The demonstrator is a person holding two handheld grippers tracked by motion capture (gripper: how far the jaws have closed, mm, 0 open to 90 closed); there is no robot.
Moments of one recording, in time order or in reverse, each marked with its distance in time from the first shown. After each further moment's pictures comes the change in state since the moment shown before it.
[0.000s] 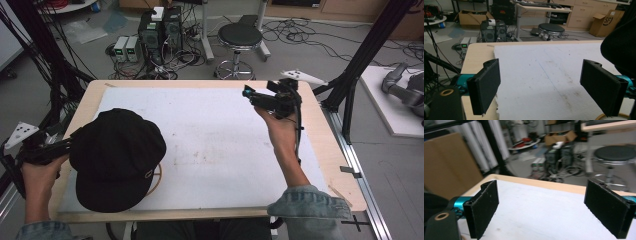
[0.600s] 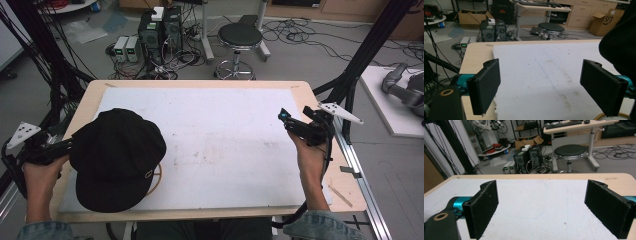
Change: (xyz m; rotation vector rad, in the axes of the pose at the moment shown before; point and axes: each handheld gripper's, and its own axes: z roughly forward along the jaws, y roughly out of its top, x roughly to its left) left arm -0.003 -0.001 0.002 0.004 -0.001 0.000; right arm -0.064 -0.061 -0.059 -0.050 -0.193 0.032
